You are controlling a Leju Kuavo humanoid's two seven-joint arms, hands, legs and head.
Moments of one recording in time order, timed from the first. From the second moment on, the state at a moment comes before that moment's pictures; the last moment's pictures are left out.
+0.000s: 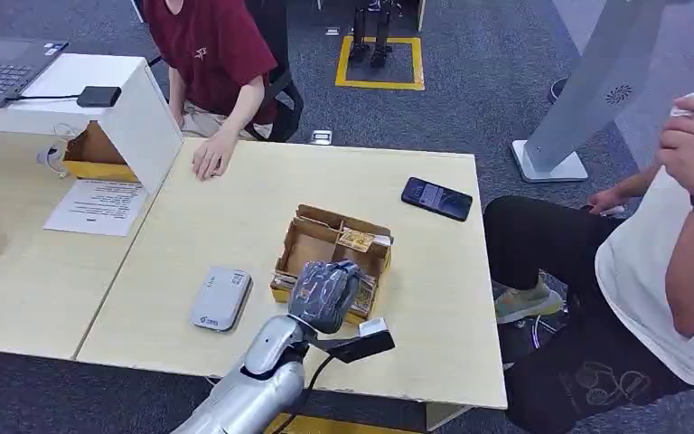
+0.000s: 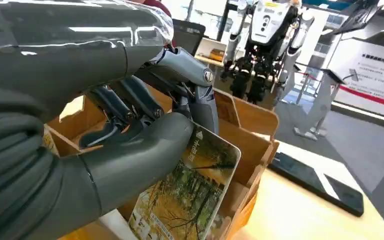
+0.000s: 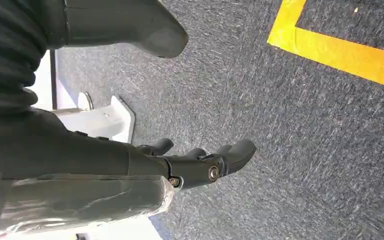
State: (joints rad) left arm -0.37 -0.24 -0.57 -0.88 -1.17 0.56 -0.23; right arm -0.07 0.07 -0.86 -0.20 1.42 -0.19 -0.05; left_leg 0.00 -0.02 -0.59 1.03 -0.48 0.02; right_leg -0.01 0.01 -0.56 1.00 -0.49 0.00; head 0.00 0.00
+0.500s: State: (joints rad) left arm -0.41 -0.14 -0.63 -1.38 -1.19 0.47 -0.15; right arm -0.07 0.07 -0.88 -0.20 1.40 -0.19 -0.05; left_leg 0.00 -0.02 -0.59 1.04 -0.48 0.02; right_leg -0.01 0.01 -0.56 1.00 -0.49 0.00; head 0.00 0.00
